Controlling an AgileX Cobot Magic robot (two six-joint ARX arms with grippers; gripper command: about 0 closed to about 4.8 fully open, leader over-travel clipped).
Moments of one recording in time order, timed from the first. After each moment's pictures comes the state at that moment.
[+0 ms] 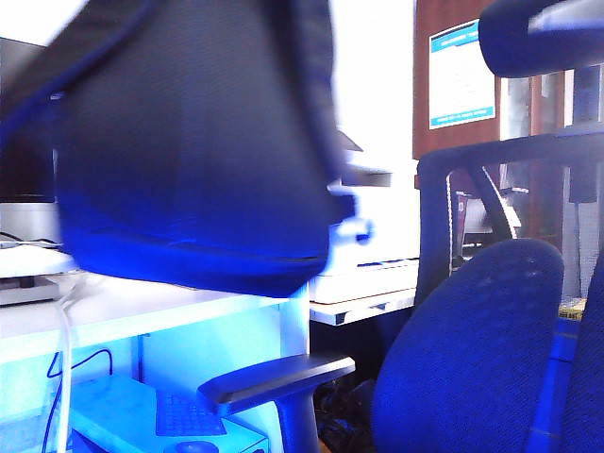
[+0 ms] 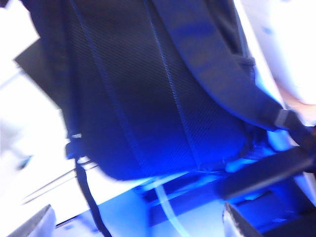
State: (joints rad) left arm -0.28 1.38 1.58 -0.06 0.09 0.41; right arm 0.17 0.60 0.50 0.09 -0.64 0.52
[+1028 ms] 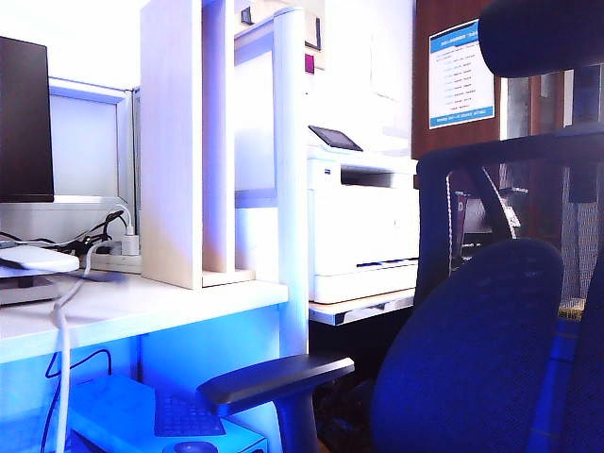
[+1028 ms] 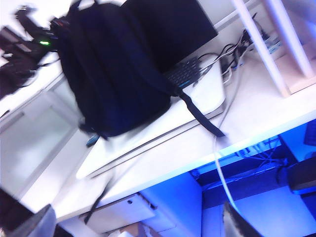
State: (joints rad) left arm 0.61 1.51 1.66 0.22 0.00 0.13; right arm 0.20 0.56 0.50 0.12 -0.81 0.65
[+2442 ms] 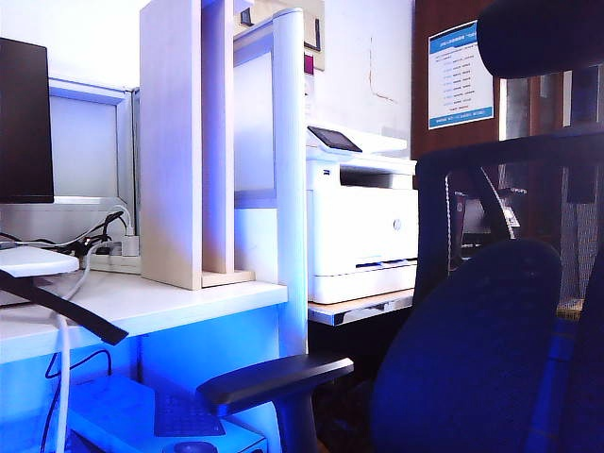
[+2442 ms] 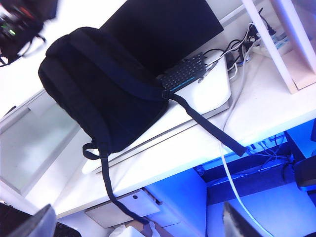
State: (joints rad) left arm 0.36 1.30 1.67 -0.41 0.97 0.18; right arm 0.22 0.56 0.50 0.12 -0.82 0.65
